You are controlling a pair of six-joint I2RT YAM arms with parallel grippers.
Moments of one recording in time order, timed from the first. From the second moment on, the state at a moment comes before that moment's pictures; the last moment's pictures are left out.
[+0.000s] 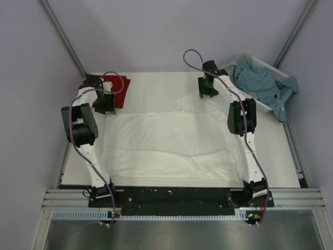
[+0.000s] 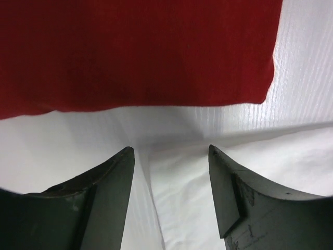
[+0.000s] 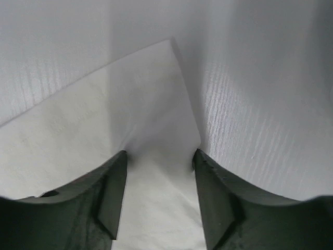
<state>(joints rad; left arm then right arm) 0.20 2.14 1.68 -0.72 0.17 0.22 0.28 2.55 2.34 -0.85 0.11 0.15</state>
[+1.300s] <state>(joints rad) 0.22 2.10 1.69 -0.76 0.24 0.28 0.29 2.41 2.20 -0.91 -0.08 0.13</state>
